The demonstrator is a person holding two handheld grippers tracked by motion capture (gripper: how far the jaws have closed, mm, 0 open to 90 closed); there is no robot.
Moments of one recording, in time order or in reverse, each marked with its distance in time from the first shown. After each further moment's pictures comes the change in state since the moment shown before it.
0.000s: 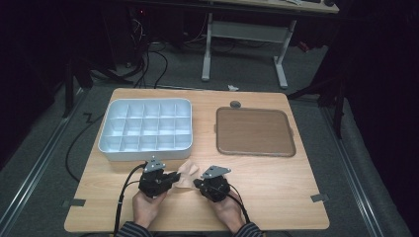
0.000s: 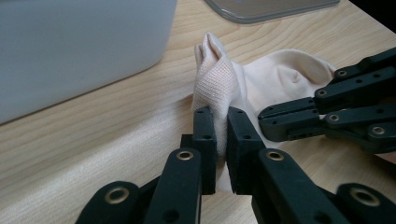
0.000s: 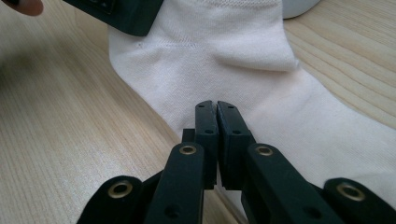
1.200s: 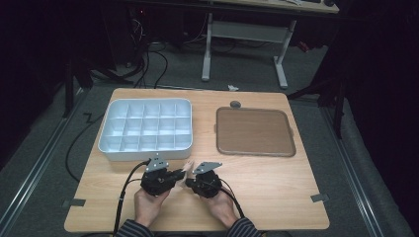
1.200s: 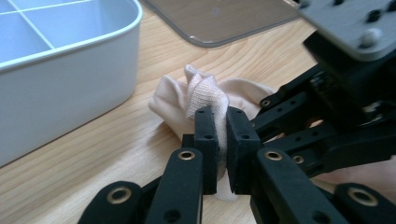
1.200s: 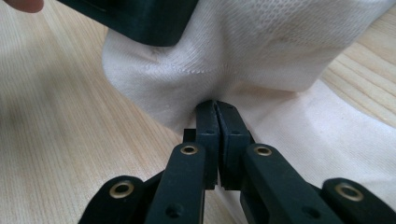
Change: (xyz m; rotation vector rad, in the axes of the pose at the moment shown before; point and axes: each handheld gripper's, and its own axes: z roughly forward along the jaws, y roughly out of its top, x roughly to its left) left arm -0.012 0.013 -0.007 -0.043 -0.047 0.077; right arm 0.004 0.018 0.018 0.021 0.103 -0.007
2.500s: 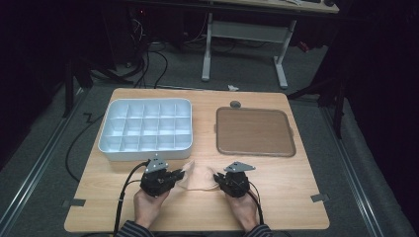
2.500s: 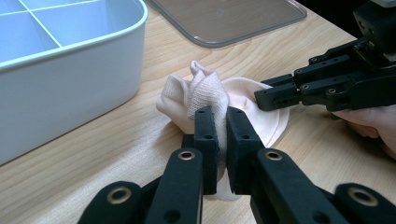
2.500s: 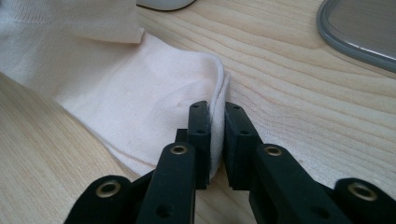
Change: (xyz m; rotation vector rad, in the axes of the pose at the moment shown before) left arm -0.003 -0.001 -0.001 -0.006 0.010 -0.001; right arm -0.043 -0.043 -0.052 -0.070 -0.210 0.175
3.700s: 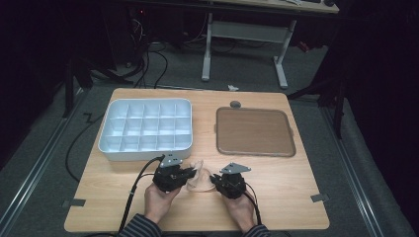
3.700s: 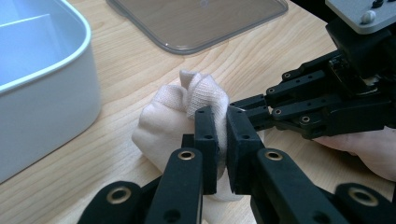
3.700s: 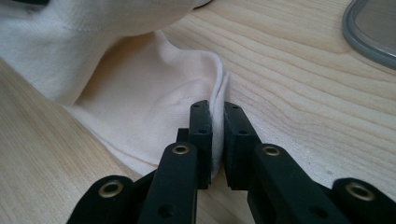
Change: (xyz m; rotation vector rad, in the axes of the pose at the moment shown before) left arm -0.018 0.023 0.023 0.051 -0.056 0.044; right arm 0.009 0.001 0.005 0.001 0.015 -0.034
